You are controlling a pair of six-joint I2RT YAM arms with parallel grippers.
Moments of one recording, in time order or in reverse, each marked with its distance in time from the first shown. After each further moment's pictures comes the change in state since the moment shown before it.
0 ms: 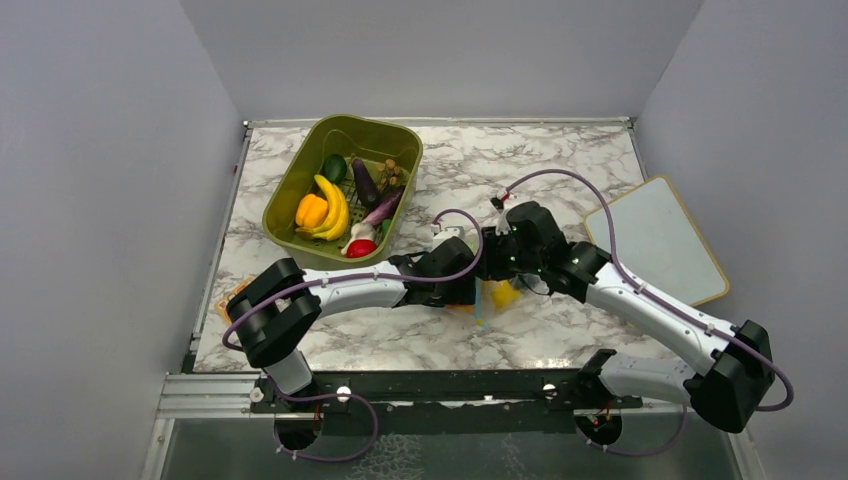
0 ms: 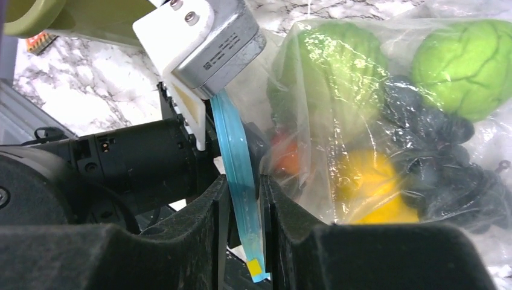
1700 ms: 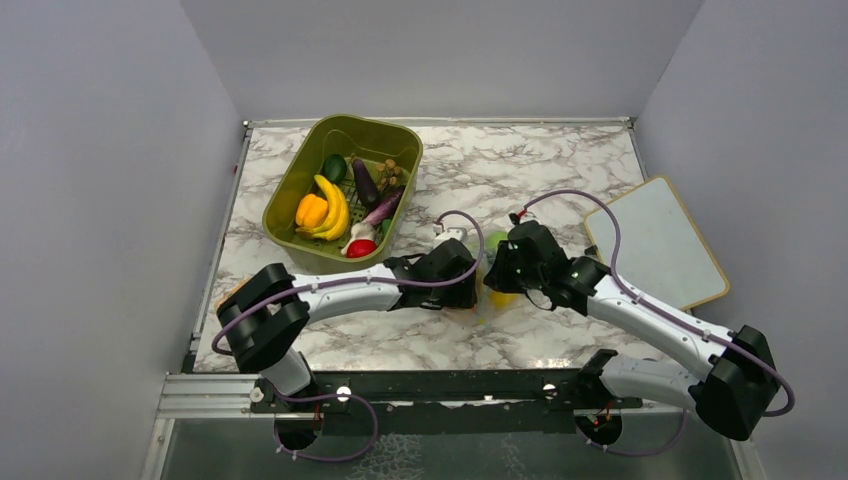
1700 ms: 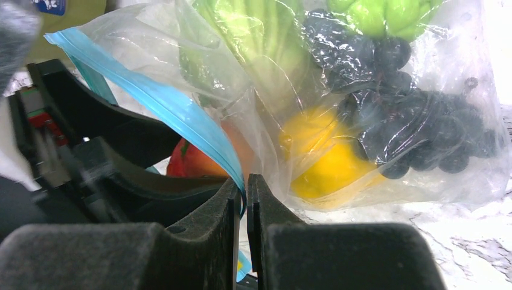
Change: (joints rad) left arm -0.015 -0.033 -0.012 -0.010 0.002 0.069; right arm 0.000 -0.032 -0.140 -0.012 0.166 0.184
